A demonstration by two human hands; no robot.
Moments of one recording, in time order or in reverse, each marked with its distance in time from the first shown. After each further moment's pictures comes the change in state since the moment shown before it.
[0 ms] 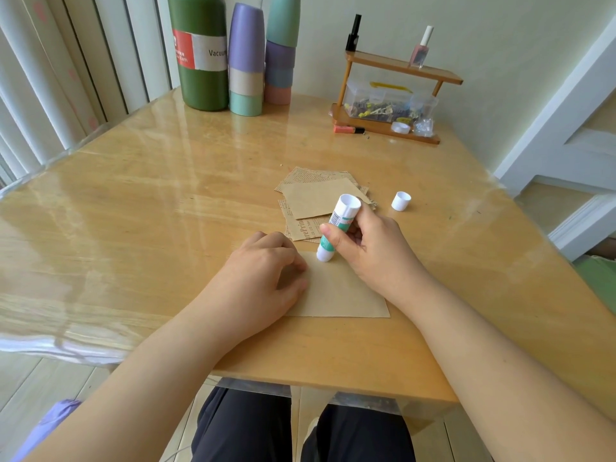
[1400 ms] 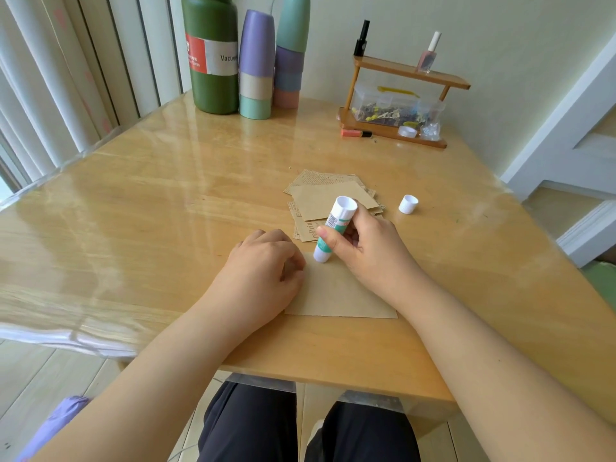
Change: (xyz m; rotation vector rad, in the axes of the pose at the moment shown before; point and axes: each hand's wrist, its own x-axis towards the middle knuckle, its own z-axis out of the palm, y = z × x) left_hand 0.002 0.000 -0.007 0.007 -0.011 -0.148; right_hand 0.003 -0.009 0.008 0.002 -0.052 0.000
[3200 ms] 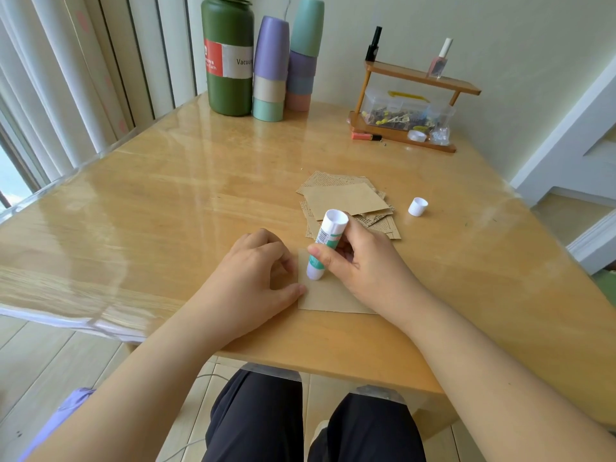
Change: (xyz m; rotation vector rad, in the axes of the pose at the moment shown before) left_hand -0.023 -0.014 -0.018 -0.066 -0.058 -0.042; right_hand -0.013 -0.017 0.014 0.006 -0.038 -0.108
